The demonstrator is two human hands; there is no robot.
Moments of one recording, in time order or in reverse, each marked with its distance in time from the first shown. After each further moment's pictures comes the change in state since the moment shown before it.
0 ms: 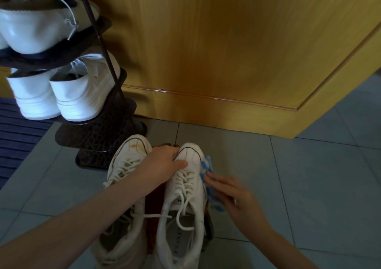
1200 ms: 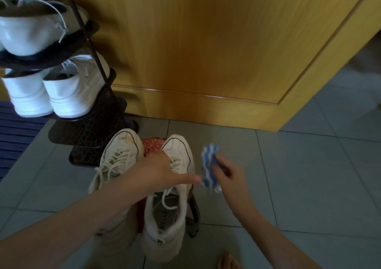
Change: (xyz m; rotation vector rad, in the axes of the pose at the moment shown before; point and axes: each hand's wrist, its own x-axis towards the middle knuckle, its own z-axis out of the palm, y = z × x) left_hand -0.055 0.045 0.007 0.160 -0.189 -0.188; right_hand 0.001 -0.031 -0.015 0.318 0.287 0.441
